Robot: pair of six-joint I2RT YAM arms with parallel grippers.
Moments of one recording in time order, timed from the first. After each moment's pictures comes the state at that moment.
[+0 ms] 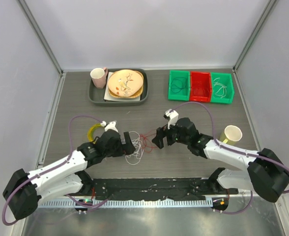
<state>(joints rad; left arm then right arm) -0.81 0.93 0.48 -0.37 -0.17 -0.86 0.71 1.16 0.51 0.16 -0.18 0.28</state>
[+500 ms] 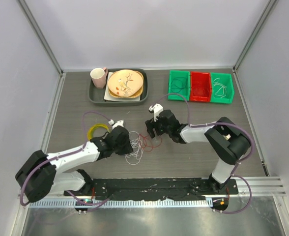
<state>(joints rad) -0.81 1.16 0.51 -0.26 -0.10 -0.88 0.72 1.70 0.72 0.35 0.01 0.06</state>
